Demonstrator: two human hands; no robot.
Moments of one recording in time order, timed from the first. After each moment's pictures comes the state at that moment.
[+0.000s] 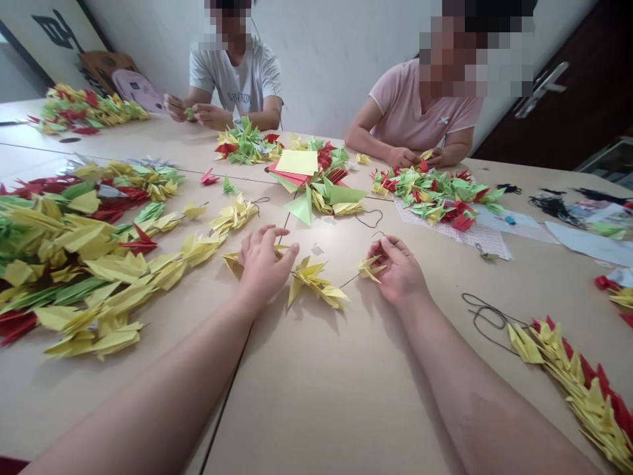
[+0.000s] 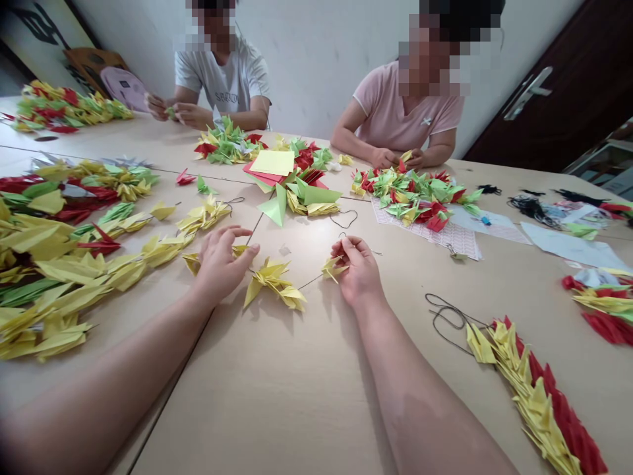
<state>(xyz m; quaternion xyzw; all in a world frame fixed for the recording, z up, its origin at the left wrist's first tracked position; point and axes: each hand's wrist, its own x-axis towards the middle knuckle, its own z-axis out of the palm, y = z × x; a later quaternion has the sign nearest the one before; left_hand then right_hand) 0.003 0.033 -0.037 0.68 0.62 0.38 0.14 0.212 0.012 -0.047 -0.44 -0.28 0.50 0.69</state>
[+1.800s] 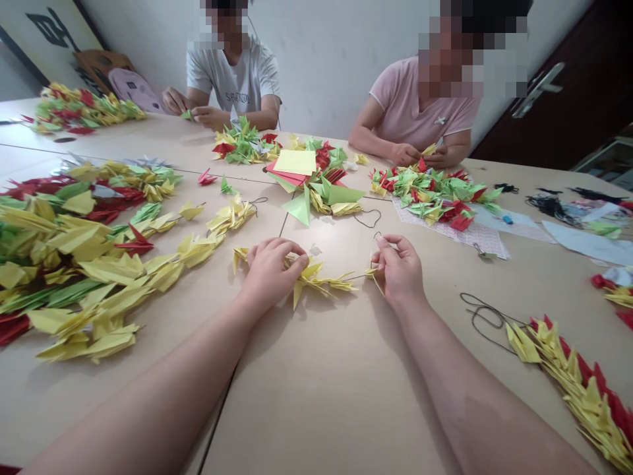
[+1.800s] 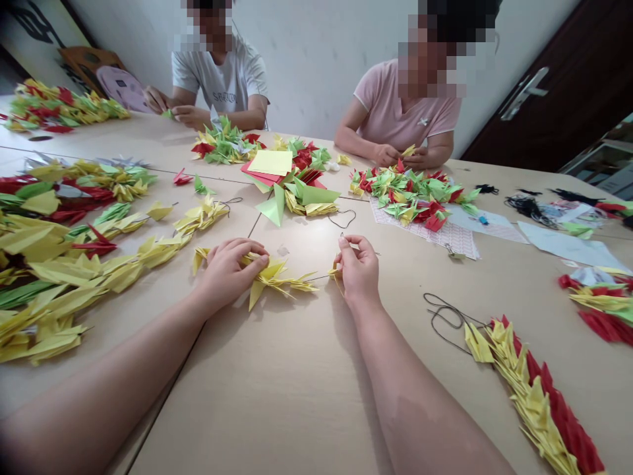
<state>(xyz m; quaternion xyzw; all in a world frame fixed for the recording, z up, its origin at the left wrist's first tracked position) 0.008 0.024 -0.032 0.77 0.56 0.28 0.16 0.210 0.013 -0.050 -0.54 -0.33 0.35 0.69</state>
